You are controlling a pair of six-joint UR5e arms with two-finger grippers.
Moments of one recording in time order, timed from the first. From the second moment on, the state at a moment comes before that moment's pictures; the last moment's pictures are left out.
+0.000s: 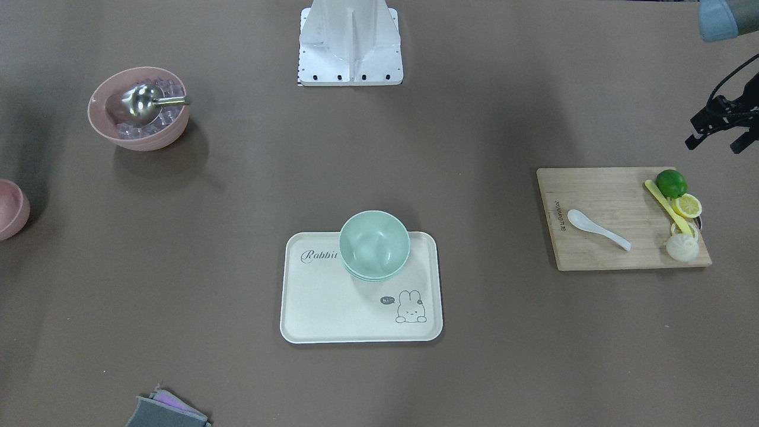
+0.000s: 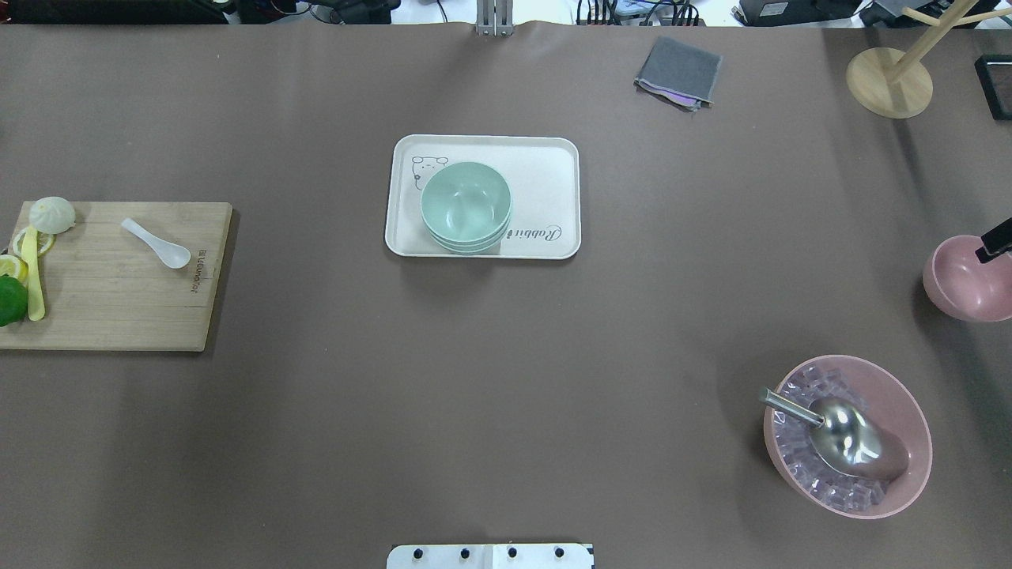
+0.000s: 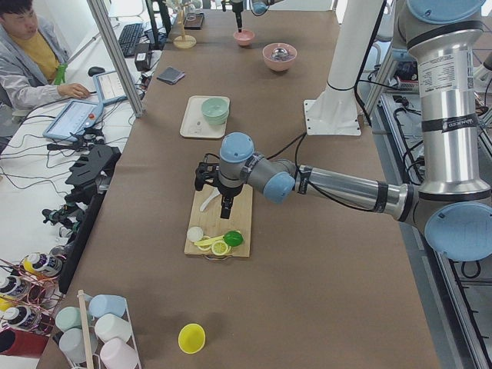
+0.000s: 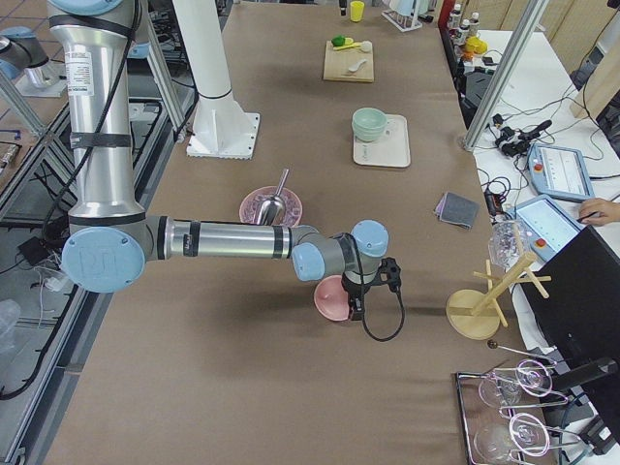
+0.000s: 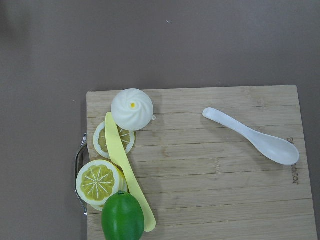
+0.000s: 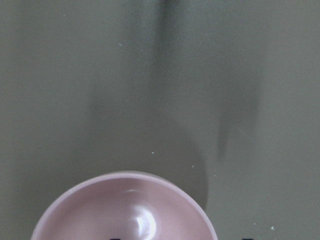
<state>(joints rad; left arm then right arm) -1.29 -1.41 -1.90 -1.95 -2.32 -0.52 1.28 -1.56 1.48 -1.30 2.27 0.20</state>
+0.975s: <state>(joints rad) -1.29 -1.41 -1.91 -1.92 -2.32 -0.52 1.25 -1.56 1.44 -1.30 2.26 0.21</state>
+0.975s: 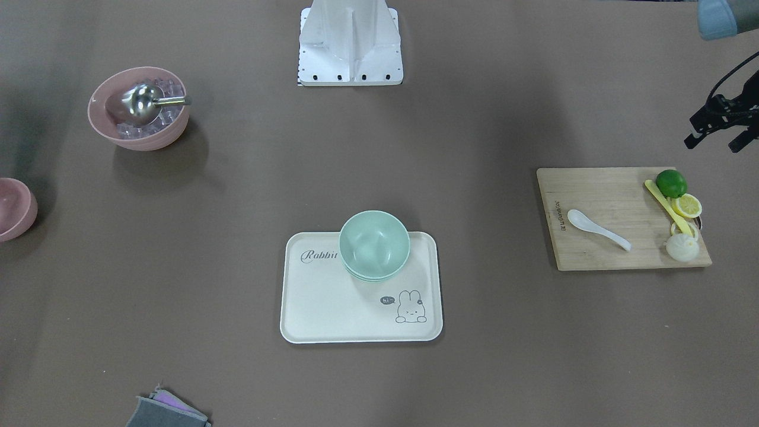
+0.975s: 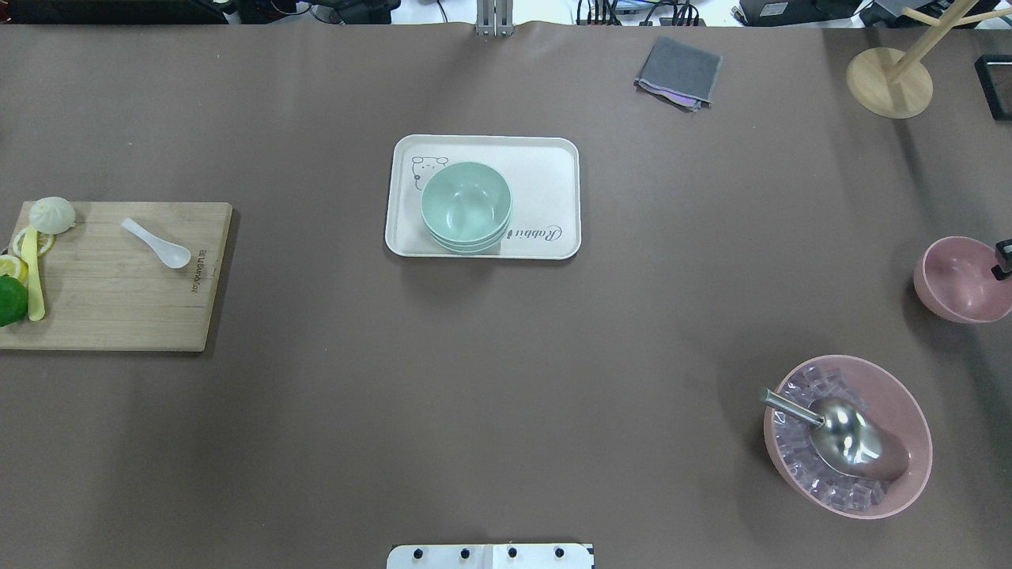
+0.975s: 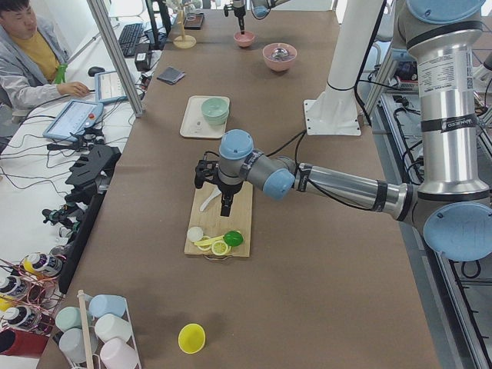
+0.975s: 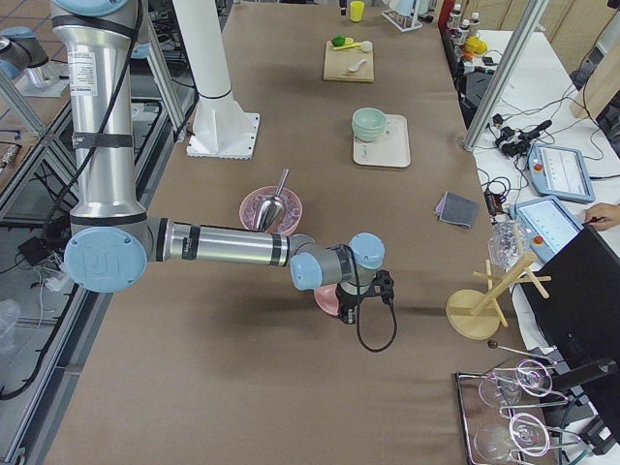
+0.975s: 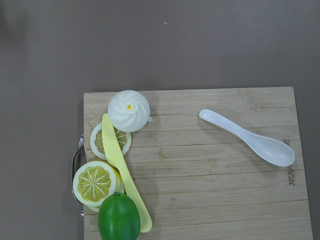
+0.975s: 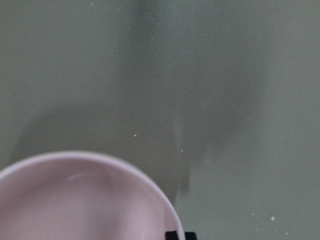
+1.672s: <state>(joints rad) -1.23 -1.51 -1.85 -1.92 -2.32 -0.66 1.16 -1.40 1.58 -1.33 2.27 0.60</state>
